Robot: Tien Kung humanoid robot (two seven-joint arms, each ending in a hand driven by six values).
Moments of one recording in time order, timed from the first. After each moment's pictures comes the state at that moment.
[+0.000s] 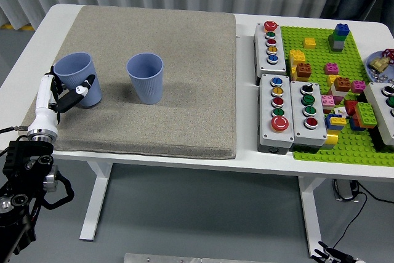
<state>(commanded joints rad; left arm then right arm) -0.21 0.10 -1.48 -1.05 1.33 0.18 -0.31 0.25 -0.07 1.03 0.18 -0.29 0.15 -0.27</state>
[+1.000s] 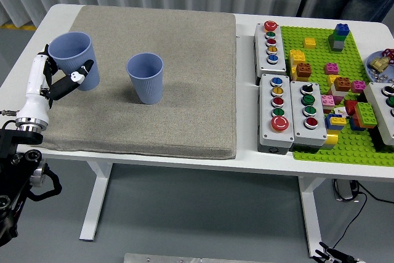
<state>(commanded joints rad) -0.17 0.23 -1.42 -1.27 1.35 0.19 -0.31 0.24 -0.07 1.03 0.18 -0.30 0.15 -0.27</state>
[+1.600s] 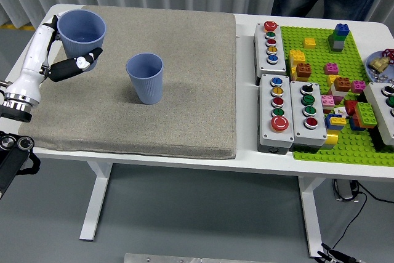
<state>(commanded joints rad) -0.23 0.34 -1.39 -1.37 1.69 0.18 -0.25 0.24 -0.08 1.02 0.18 -0.29 0.14 -0.27</state>
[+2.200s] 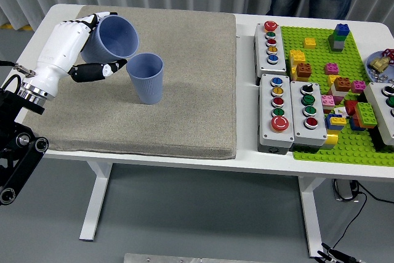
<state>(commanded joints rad) -0.29 0.36 -1.32 -1.41 2.13 0.19 -0.23 0.24 -0.08 1.02 0.18 -0.28 0.14 -0.26</state>
